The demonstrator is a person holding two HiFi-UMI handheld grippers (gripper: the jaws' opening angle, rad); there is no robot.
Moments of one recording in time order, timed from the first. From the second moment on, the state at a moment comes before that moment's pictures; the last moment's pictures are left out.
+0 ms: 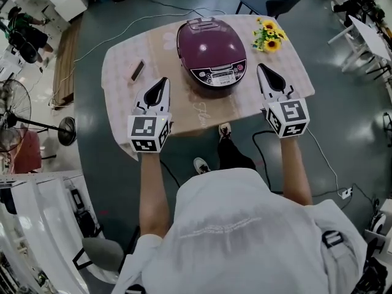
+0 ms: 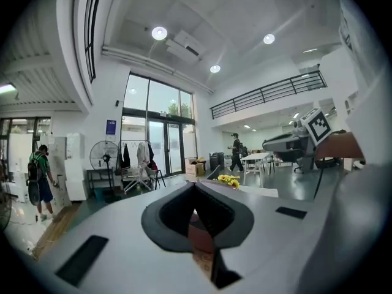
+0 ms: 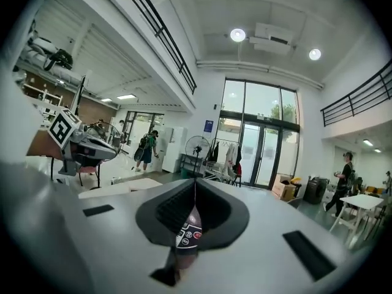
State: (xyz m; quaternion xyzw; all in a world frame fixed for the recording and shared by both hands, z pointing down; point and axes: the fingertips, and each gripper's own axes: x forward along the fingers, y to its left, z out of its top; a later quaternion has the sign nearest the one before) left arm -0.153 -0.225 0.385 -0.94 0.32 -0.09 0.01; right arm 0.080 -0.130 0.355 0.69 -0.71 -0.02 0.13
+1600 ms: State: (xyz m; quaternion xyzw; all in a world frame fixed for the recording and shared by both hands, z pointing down) left arm -0.172 -0.230 0.301 -0.95 0.31 -0.07 0.09; right arm 0.034 -0.161 0.295 0.65 -0.74 -0.08 0.14
